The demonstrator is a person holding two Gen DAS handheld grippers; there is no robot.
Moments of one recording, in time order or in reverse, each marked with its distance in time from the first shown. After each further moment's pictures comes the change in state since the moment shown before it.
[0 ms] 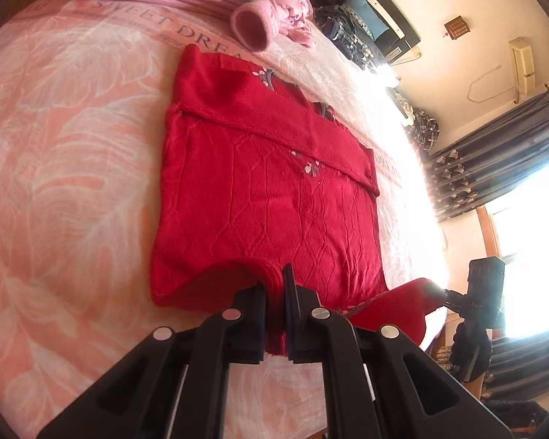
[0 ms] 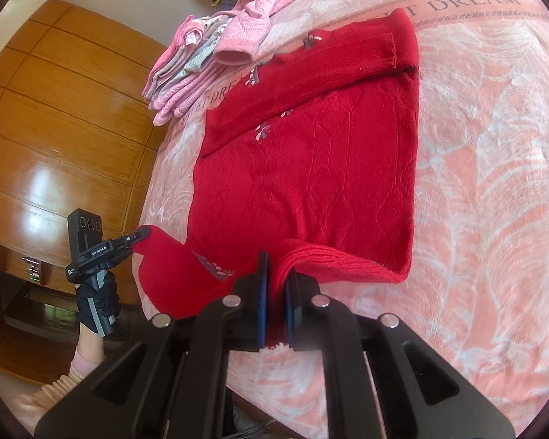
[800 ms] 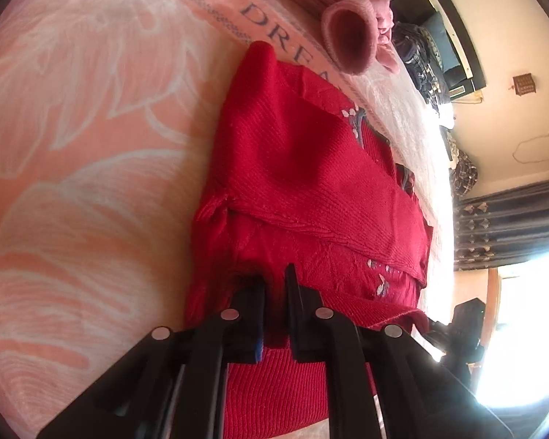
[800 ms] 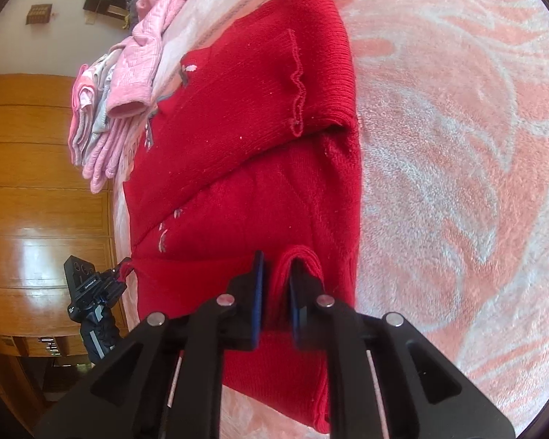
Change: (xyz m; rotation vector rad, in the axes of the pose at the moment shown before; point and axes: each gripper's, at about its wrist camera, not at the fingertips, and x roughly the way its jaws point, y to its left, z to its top) left arm 0.100 0.079 0.120 -0.288 0.046 0.013; right arm 0.085 -0.110 0.135 0.301 0.084 -0.046
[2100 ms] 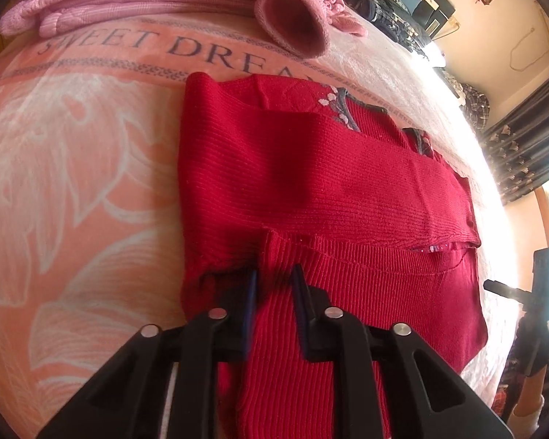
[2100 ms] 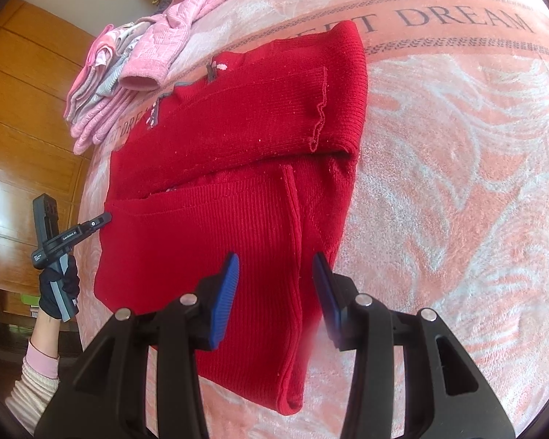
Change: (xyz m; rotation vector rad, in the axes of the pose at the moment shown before) left arm 0.024 -0.045 -0.001 0.431 -0.019 0.232; right arm -0.025 0.027 -0.019 -0.271 -0.091 -0.183
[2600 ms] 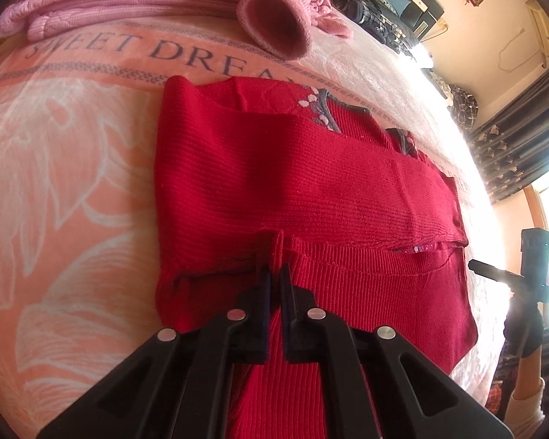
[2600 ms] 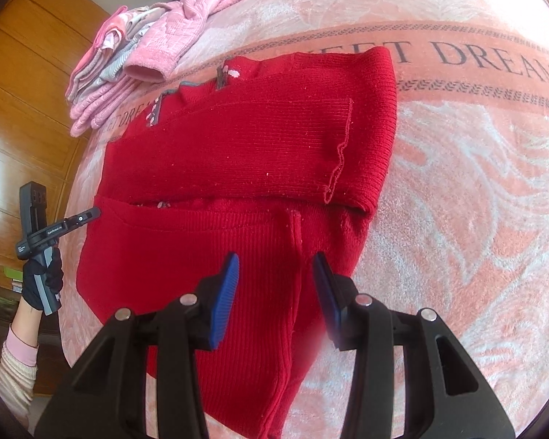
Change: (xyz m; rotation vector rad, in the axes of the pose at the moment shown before) left arm 0.003 -0.006 0.002 -0.011 -0.009 -0.037; right arm 0.021 0.008 0.033 -0.126 0.014 -0.051
